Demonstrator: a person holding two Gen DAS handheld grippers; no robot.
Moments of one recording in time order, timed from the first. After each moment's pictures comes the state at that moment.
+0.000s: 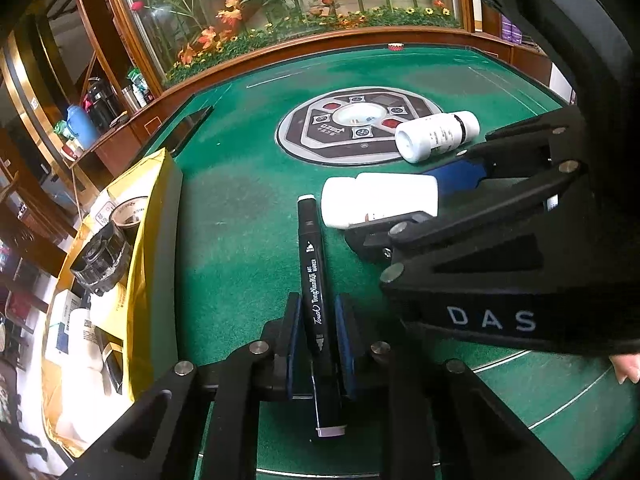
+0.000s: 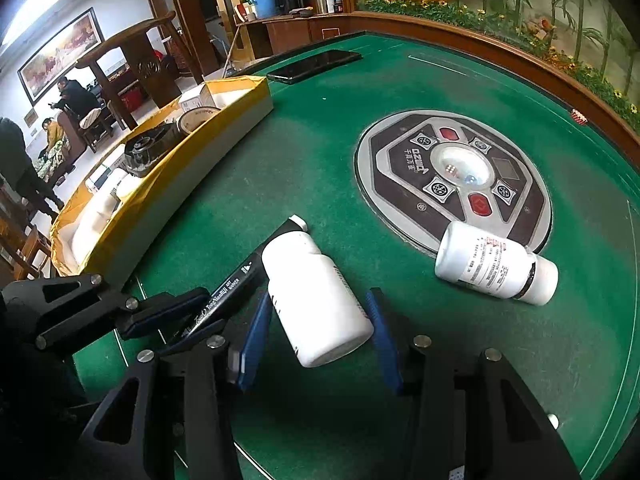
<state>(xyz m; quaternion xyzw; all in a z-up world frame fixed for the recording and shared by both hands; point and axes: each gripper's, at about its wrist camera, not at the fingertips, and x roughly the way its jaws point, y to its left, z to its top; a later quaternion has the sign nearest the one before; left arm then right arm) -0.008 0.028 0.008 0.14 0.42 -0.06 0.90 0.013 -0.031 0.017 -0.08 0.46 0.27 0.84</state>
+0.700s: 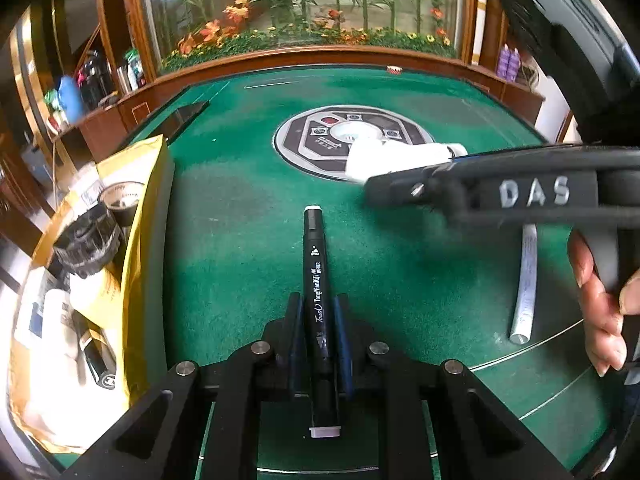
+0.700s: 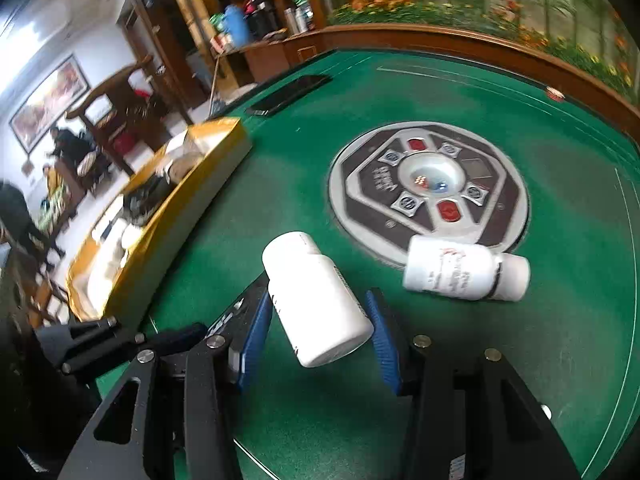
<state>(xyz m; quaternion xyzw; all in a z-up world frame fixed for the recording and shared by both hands) -0.010 0.054 0.017 0.05 0.41 -0.10 0.90 0.023 -0.060 0.035 0.01 0.45 0.25 0.86</state>
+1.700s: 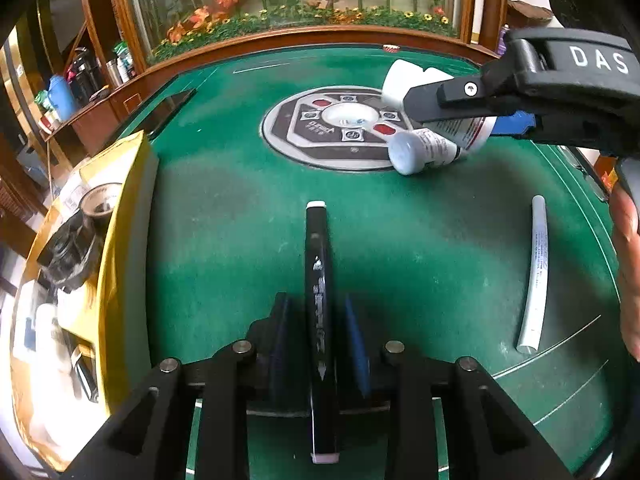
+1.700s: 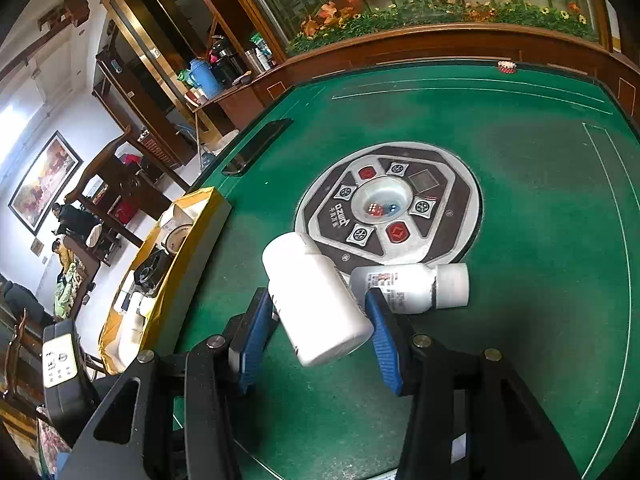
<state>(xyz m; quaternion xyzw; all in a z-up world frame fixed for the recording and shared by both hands) 0.007 0.037 0.011 0.07 0.44 -0.10 0.89 0.033 -0.107 0.052 0.12 0.44 0.22 0.86</state>
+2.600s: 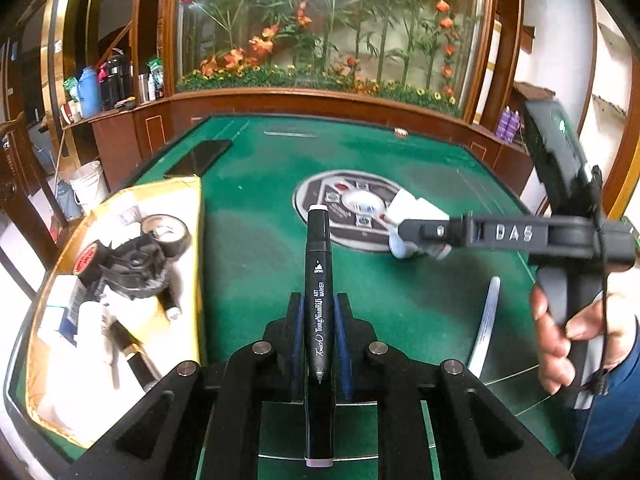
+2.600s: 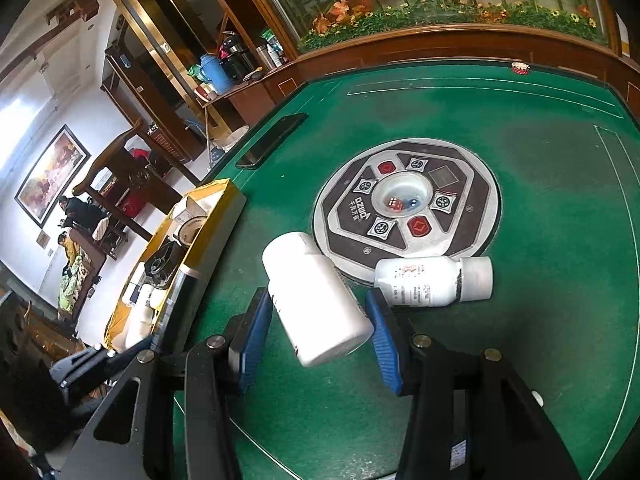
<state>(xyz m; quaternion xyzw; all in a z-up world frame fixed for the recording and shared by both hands) -0.031 0.091 0.076 -0.03 0.35 -0.10 0.93 0.026 -0.094 0.054 0.12 0.43 0.24 0.86</state>
